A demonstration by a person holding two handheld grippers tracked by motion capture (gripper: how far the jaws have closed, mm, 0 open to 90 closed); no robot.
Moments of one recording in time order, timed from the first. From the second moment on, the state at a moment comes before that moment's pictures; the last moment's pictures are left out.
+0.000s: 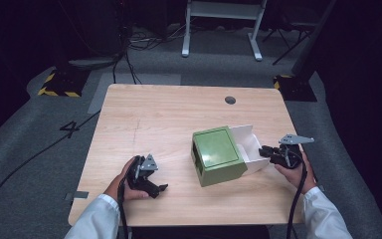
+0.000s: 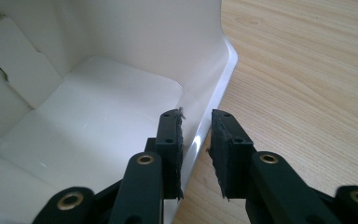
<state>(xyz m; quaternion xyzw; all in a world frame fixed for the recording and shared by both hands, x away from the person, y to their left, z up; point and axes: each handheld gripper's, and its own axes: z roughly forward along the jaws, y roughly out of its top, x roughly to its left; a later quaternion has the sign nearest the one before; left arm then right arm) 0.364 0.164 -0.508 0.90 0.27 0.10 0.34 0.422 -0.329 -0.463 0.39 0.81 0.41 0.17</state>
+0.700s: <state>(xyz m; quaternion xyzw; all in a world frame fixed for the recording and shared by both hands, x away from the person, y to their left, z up) 0.364 0.164 -0.508 0.90 0.27 0.10 0.34 0.428 -0.336 -0.464 0.39 0.81 0.41 0.17</state>
